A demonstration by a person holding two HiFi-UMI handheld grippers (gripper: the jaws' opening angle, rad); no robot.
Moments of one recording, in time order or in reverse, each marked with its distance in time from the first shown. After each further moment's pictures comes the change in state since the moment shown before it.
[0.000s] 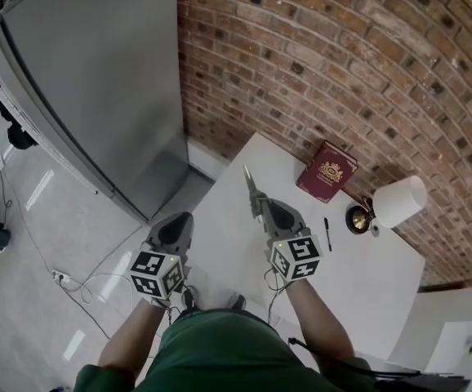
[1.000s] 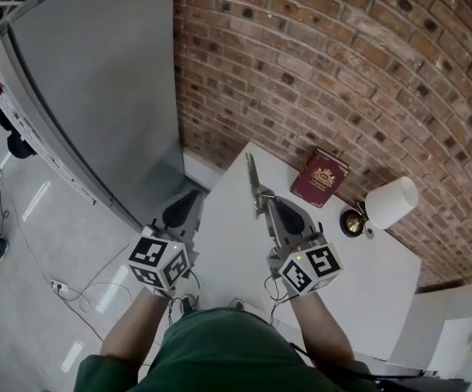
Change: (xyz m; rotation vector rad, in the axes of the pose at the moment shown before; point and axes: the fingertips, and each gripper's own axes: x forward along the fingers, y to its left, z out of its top) left arm 0.009 -0.040 0.099 0.055 -0.210 -0.104; right arm -0.053 0.027 0.110 0.076 -0.262 0.076
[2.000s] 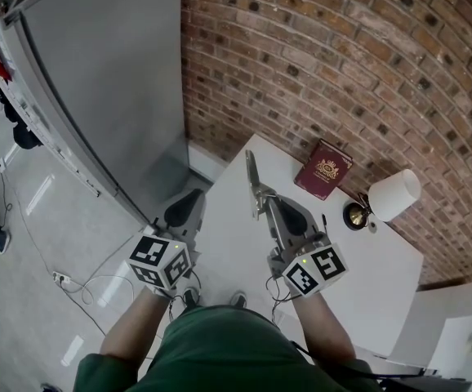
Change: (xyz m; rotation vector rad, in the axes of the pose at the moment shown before) left arm -0.031 -0.011 -0.007 -0.009 0.013 0.004; right arm -0.022 0.035 0.008 0.031 -0.046 0.067
